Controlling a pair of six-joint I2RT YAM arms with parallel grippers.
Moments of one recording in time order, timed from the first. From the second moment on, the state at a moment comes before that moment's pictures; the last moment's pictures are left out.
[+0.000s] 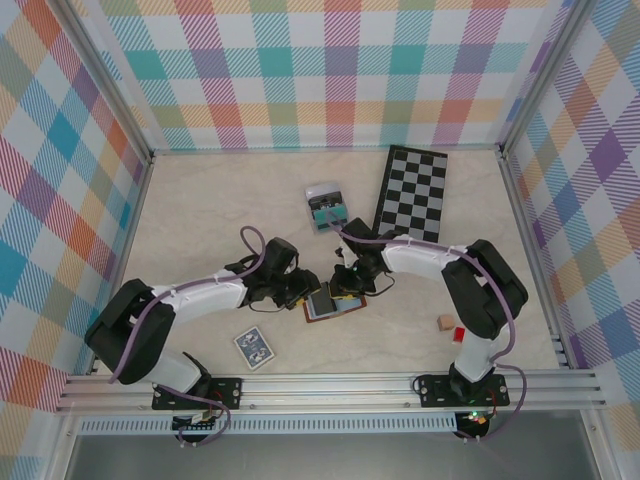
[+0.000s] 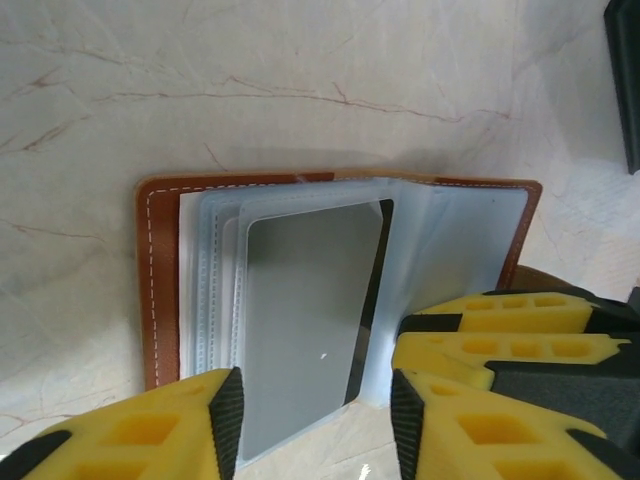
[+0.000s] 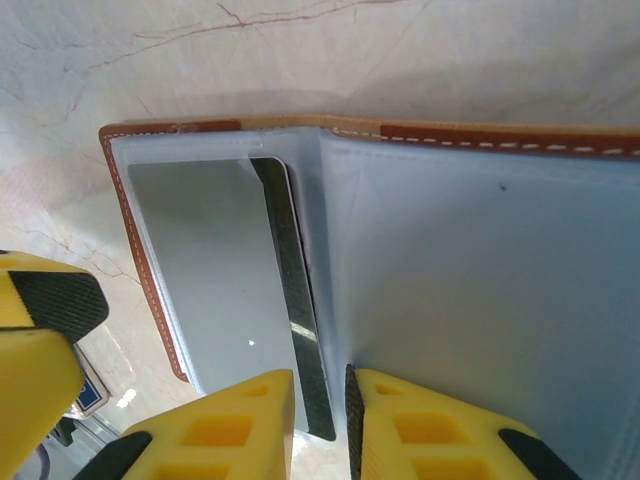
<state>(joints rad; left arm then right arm) -0.69 1.47 0.72 -0.20 0.30 -1.19 0.70 1.78 1.06 -0.58 -0.46 0.60</state>
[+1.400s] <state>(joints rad) -0.69 1.57 0.73 -0.27 0.29 -1.17 0.70 1.84 1.08 -0.56 -0.52 0.55</state>
